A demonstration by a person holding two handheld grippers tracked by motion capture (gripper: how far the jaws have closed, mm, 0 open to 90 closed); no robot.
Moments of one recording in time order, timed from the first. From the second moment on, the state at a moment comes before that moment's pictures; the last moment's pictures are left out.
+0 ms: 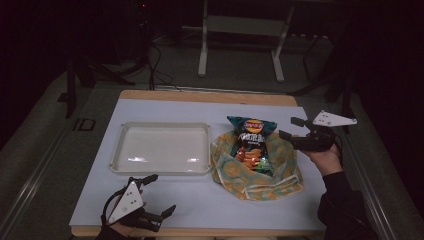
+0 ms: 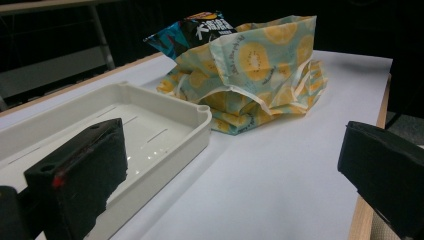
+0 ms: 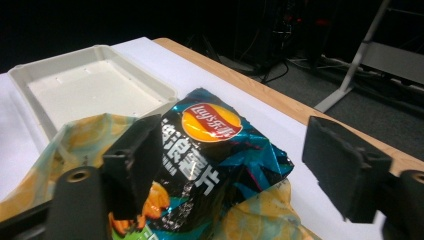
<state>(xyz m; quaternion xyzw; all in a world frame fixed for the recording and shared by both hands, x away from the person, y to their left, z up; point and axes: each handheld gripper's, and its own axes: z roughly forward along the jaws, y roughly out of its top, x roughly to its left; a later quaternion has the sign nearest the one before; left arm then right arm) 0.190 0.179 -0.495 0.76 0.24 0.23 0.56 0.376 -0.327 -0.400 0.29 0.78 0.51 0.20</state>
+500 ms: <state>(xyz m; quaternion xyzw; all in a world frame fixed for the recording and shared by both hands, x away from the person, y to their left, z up) 0.191 0.179 -0.496 0.76 0.24 0.22 0.56 0.422 -0.317 -0.420 0.32 0.80 0.48 0.18</state>
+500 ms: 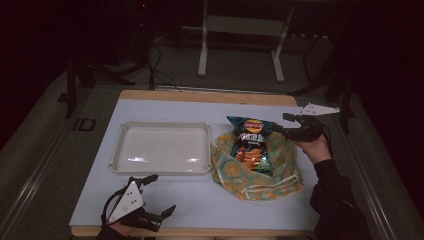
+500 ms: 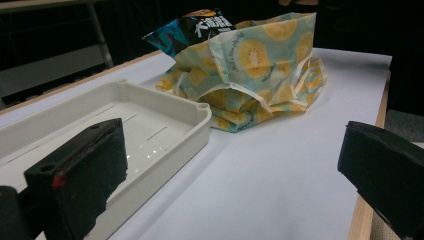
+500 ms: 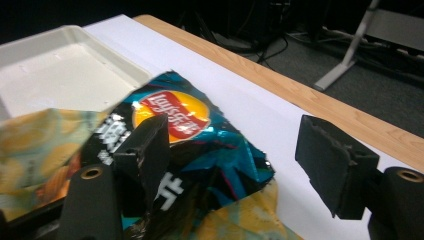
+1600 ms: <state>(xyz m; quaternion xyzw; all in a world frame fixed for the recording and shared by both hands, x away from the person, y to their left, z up) 0.194 0.179 -0.498 0.77 0.24 0.22 0.55 0.469 -0.313 -0.477 0.33 0.83 0.45 0.09</state>
